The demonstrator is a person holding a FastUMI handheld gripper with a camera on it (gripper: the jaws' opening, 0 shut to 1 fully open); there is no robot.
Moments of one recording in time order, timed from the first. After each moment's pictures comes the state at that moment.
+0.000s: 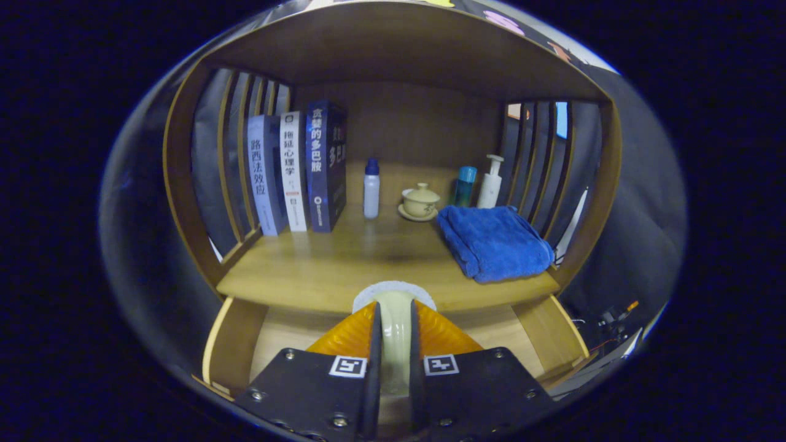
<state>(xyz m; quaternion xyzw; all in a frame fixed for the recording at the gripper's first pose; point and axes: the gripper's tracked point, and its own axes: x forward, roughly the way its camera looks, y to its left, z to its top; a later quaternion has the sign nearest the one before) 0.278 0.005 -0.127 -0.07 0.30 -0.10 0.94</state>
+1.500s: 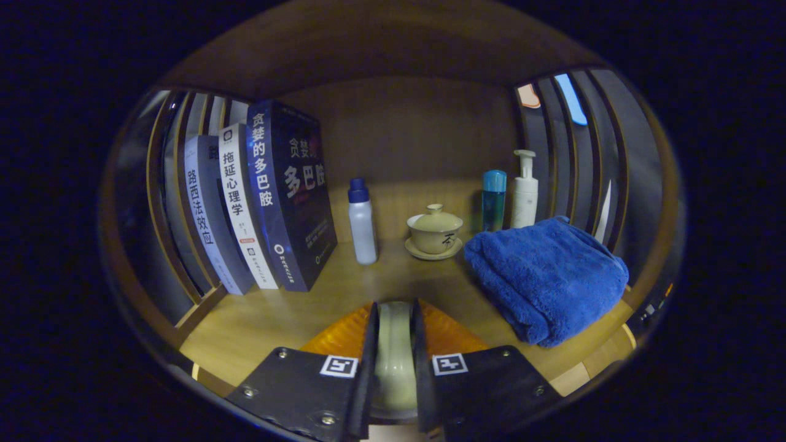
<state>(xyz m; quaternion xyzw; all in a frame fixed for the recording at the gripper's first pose) 0.407 -0.020 -0.184 -0.01 0.25 -0.09 0.96</state>
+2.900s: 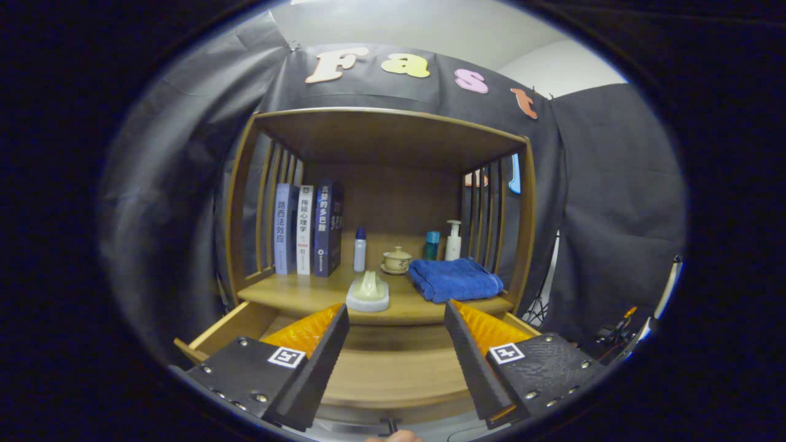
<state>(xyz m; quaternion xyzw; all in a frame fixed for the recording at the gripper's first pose) 0.137 -0.014 -0.081 -0.10 0.08 -0.08 0.99</state>
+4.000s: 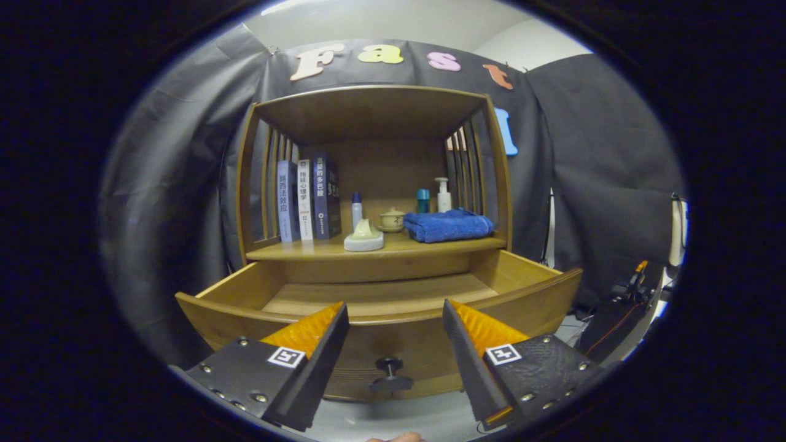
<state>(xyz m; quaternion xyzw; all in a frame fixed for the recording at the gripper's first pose) 0.078 -0.042 -0.163 -0.03 0.13 -0.09 0.99</state>
